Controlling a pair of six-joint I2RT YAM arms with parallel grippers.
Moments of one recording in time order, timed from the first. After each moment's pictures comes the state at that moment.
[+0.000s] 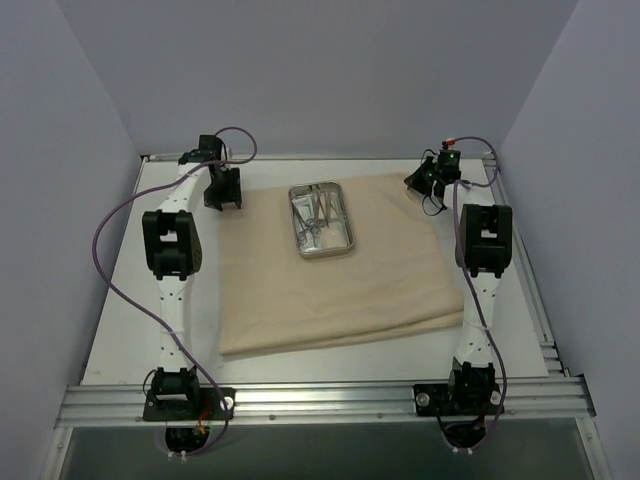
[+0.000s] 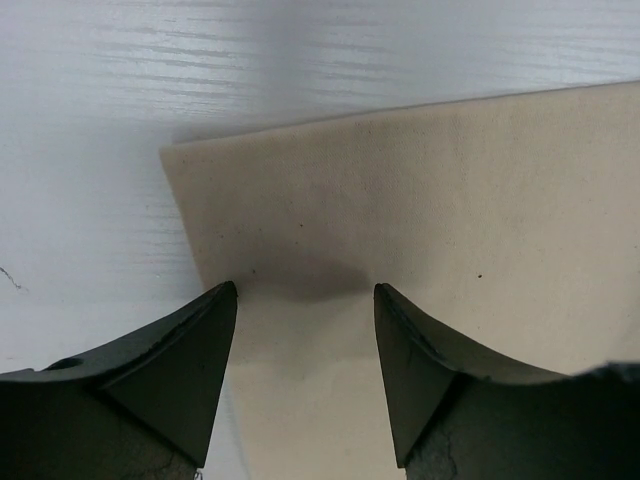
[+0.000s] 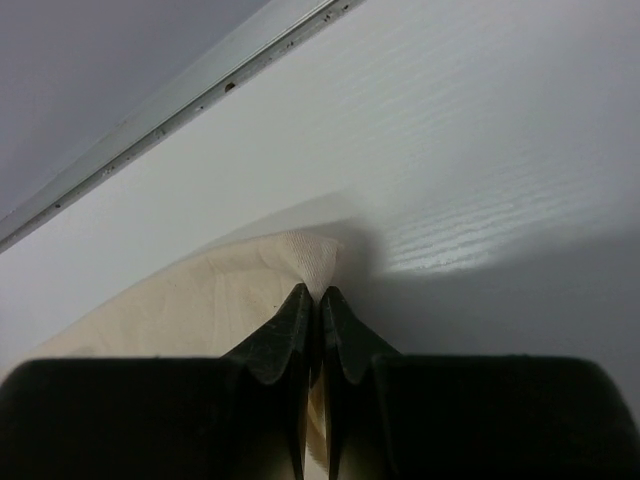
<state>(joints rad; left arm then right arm) -0.06 2.51 2.28 -0.89 0.03 -0.16 -0.05 2.47 1.84 0.03 -0.27 0.62</state>
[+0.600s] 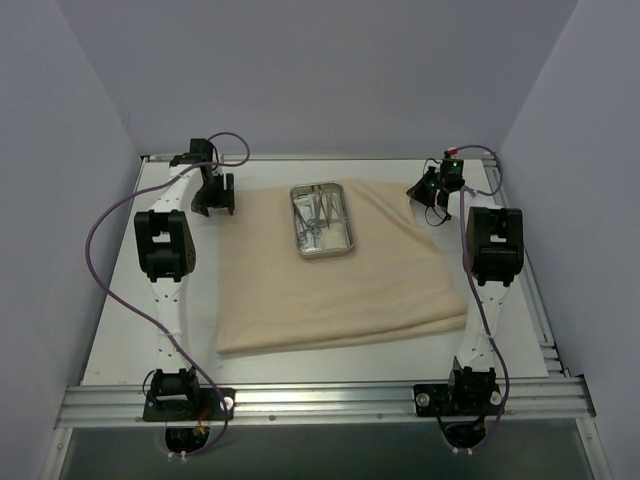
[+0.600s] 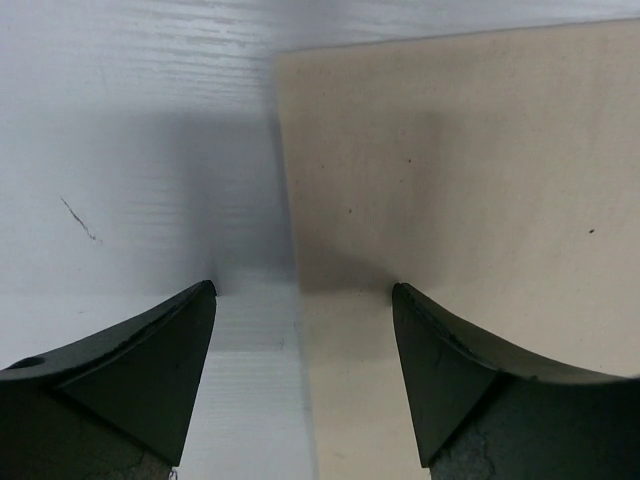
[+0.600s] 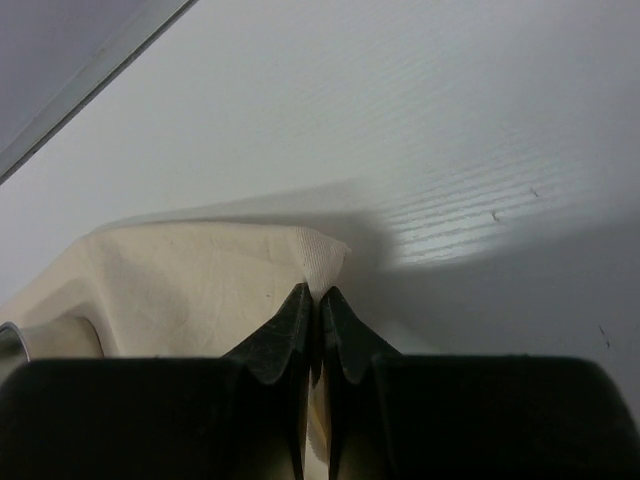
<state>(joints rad) -0.03 2.46 2.20 -0.90 0.00 -0.10 -0.05 2.28 1.57 0.06 -0.25 0.59</state>
